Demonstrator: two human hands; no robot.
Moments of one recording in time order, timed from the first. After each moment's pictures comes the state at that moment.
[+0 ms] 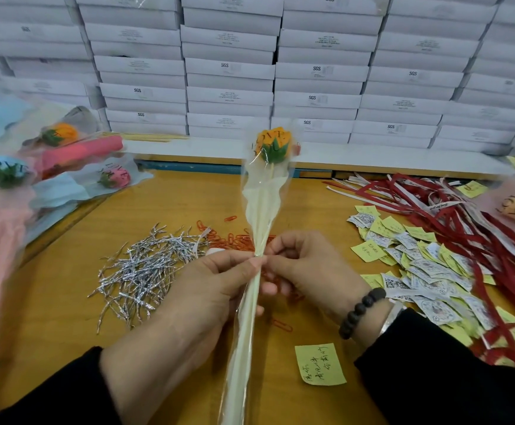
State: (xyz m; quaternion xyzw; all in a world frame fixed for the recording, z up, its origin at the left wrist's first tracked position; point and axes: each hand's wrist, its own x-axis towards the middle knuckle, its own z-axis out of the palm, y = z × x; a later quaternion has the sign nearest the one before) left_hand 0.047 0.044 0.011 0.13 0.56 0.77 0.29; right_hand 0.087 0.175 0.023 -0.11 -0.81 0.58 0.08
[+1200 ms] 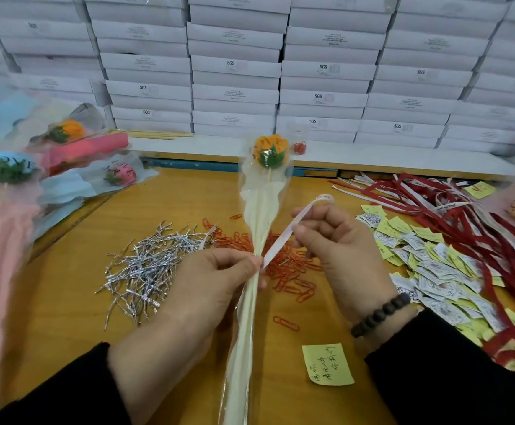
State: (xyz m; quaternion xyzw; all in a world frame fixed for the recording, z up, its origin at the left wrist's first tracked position) left_hand 0.039 0.041 0.005 0.13 0.64 0.73 0.19; right_hand 0.091 0.184 0.019 -0.07 -0.68 0.68 0.28
